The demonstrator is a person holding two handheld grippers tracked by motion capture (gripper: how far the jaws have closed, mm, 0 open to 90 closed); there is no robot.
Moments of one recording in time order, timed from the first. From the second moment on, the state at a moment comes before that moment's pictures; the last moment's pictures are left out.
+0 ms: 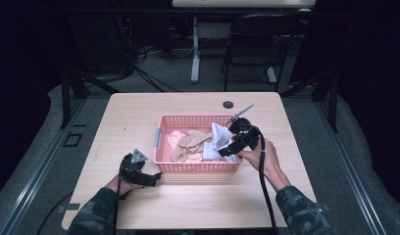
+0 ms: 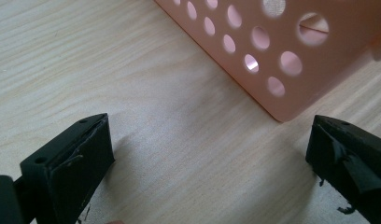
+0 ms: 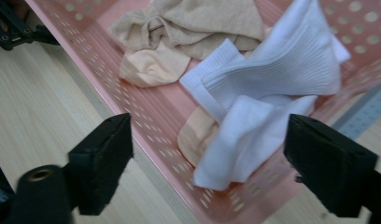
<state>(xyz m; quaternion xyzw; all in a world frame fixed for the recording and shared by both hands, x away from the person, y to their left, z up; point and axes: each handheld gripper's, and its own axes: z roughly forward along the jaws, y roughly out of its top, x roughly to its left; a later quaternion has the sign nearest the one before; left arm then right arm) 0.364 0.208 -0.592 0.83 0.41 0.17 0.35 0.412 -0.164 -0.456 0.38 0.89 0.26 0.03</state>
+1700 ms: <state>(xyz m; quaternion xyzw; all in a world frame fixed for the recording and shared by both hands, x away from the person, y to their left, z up) 0.364 0.208 -0.592 0.83 0.40 0.17 0.35 0.409 -0.176 -0.415 0.42 0.87 0.25 0.10</state>
